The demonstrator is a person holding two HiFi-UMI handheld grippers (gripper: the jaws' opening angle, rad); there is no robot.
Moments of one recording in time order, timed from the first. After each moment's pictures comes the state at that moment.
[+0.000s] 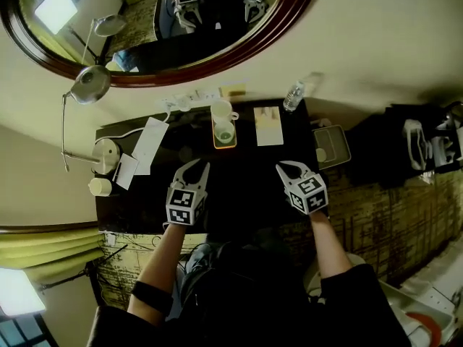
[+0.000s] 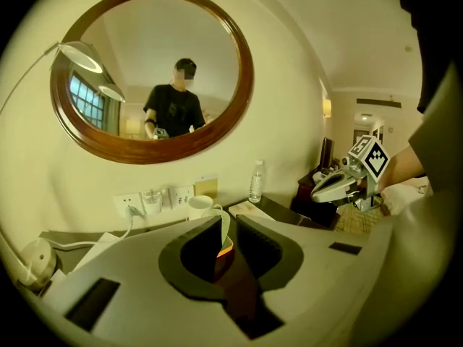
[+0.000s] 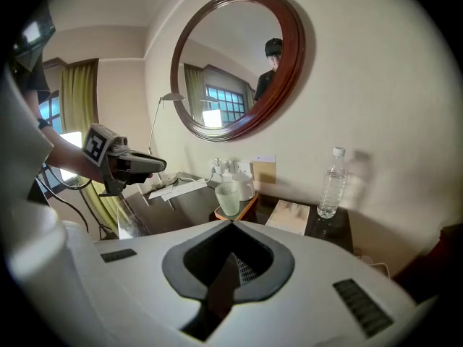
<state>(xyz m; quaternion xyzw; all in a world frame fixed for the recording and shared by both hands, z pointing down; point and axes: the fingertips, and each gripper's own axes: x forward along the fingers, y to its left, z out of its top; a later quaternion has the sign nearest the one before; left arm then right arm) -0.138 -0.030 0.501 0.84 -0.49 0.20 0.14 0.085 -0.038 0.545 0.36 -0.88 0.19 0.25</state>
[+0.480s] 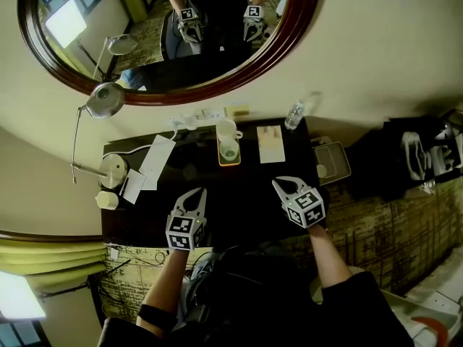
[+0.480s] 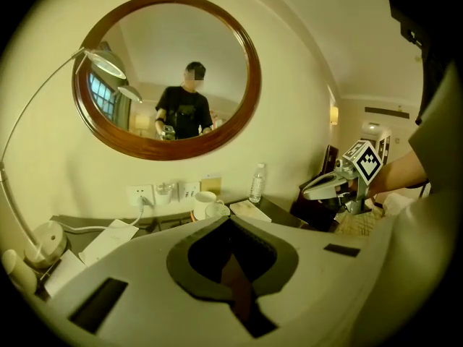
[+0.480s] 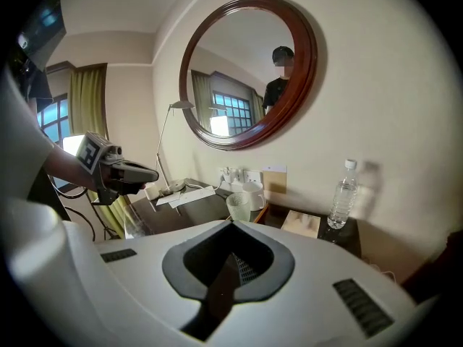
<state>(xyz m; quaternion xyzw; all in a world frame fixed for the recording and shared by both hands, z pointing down) -0.157 0.012 0.487 0.82 -0.51 0.18 0.17 0.057 -0.030 0.518 0.34 -0.89 0.18 0.23</state>
